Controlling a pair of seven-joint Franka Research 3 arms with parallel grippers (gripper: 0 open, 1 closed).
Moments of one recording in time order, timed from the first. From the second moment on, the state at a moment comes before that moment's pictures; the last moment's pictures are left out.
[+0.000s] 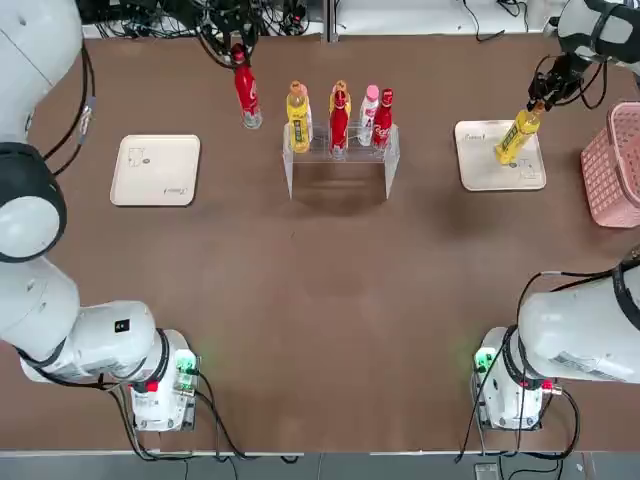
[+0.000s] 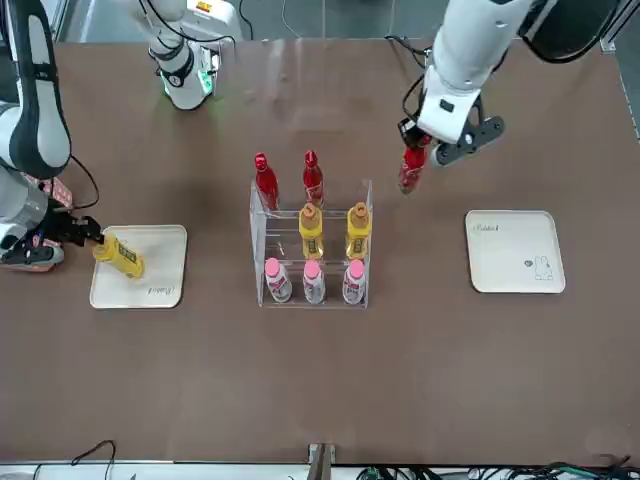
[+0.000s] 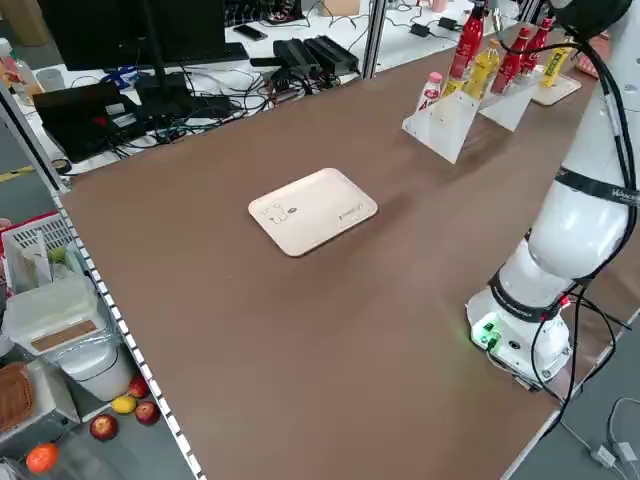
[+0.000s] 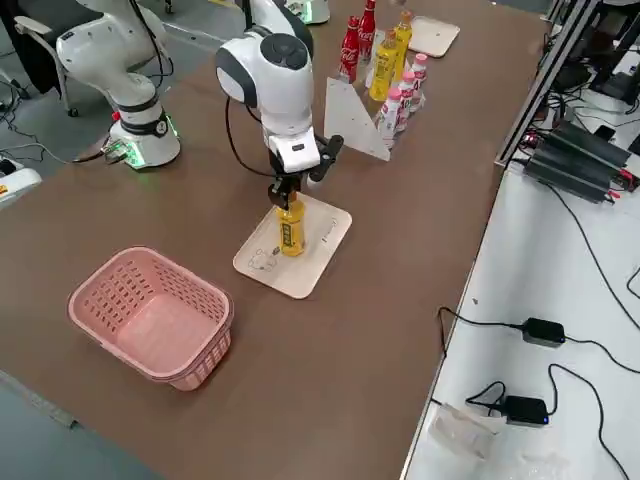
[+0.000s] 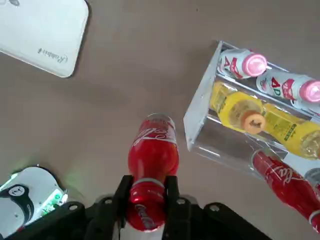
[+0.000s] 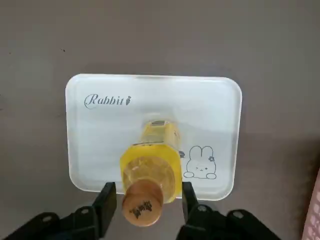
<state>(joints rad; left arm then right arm) 0.12 0.20 -0.80 -1.42 0.04 1.45 -1.05 -0.25 0.14 0.00 -2.03 0.07 2.13 -0.34</state>
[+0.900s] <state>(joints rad) -0.06 0.35 -0.75 -1.36 0.05 1.60 -1.26 -0.24 0.14 0.00 -2.03 0.07 2.13 -0.34</state>
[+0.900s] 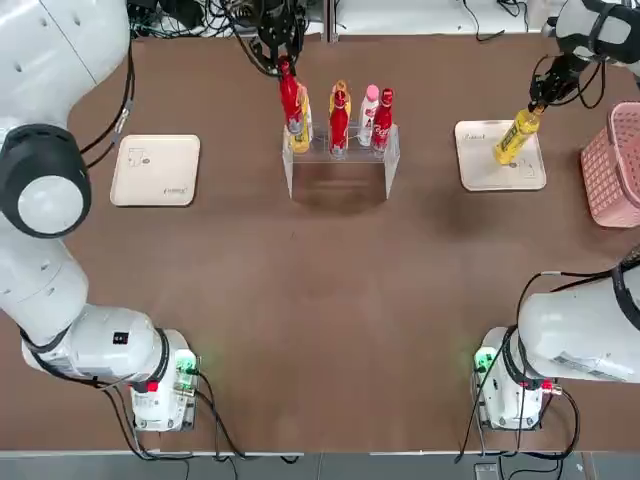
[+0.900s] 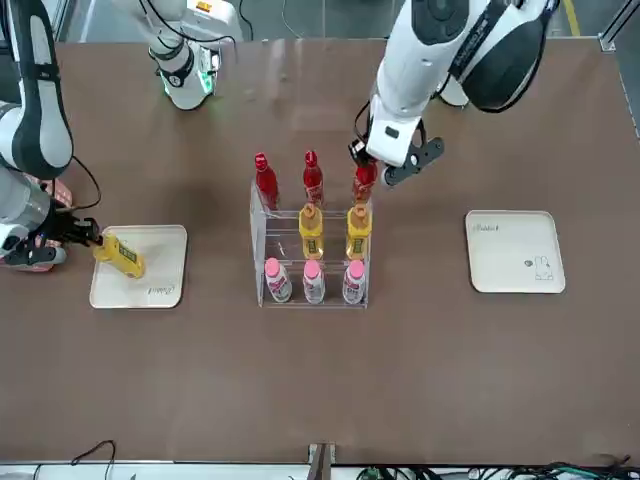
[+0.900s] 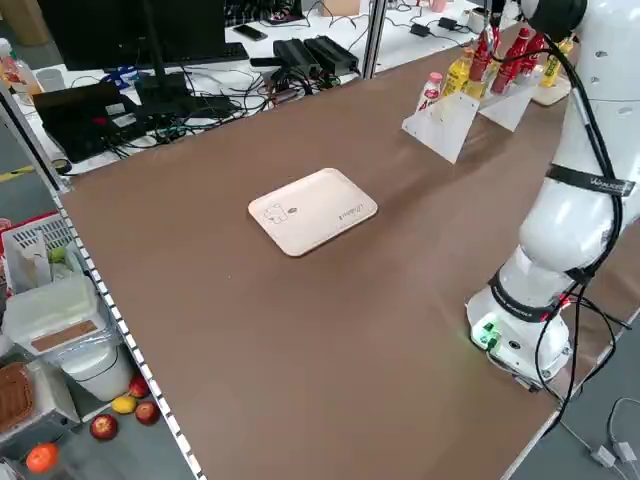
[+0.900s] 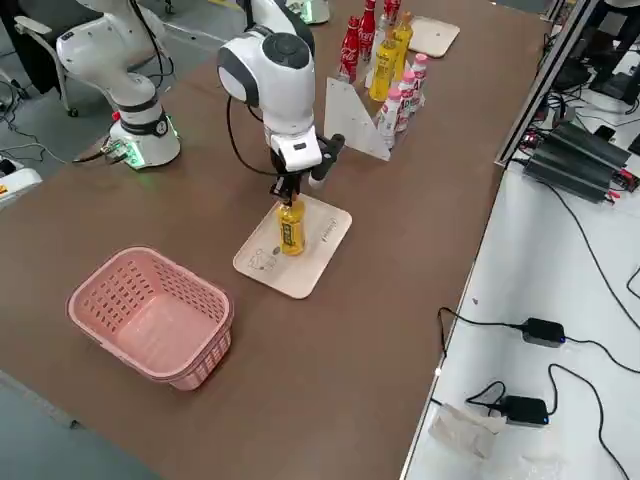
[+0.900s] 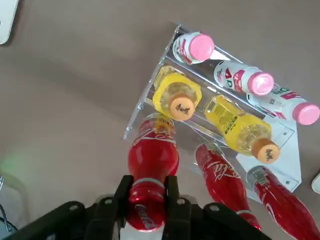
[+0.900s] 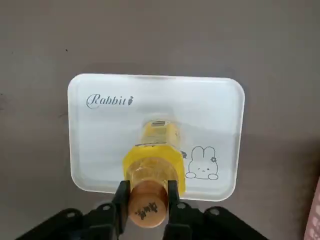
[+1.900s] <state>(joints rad) -0.09 0.42 -0.74 -1.36 0.08 1.60 -1.34 -0.14 0.14 0.00 -1.77 0.07 1.80 -0.27</state>
